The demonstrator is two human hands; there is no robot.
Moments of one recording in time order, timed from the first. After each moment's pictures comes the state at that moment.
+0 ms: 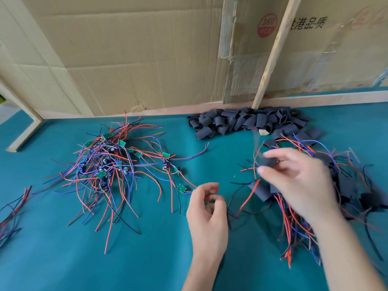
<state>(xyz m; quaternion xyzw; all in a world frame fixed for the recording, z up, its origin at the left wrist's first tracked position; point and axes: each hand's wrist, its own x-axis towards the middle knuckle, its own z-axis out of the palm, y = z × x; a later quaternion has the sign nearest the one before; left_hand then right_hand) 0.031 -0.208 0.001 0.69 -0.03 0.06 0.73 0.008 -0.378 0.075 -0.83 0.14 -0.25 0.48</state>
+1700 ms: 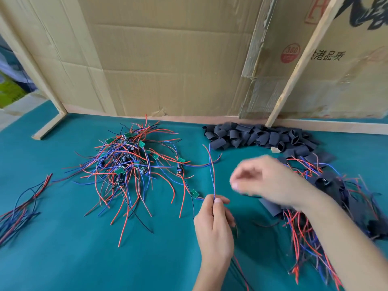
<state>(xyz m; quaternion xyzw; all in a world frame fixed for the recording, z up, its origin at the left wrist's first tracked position) 0.031 -0.196 -0.004 0.66 -0.01 0.09 0.74 0.061 -0.337 0.109 -0.91 -0.05 0.06 0.40</state>
